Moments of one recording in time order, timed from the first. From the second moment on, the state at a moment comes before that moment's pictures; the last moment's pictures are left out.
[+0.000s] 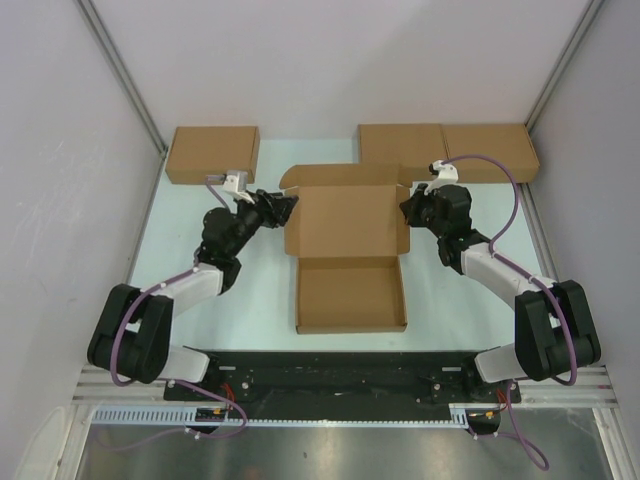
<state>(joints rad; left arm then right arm) -0.30 1.38 0.58 0.89 0.27 -0.50 0.29 1.41 0.80 0.29 -0.07 0.34</state>
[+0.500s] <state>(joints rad) -0.29 1.50 0.64 0.75 0.30 -0.51 0.30 1.41 0.80 0.29 -0.07 0.33</state>
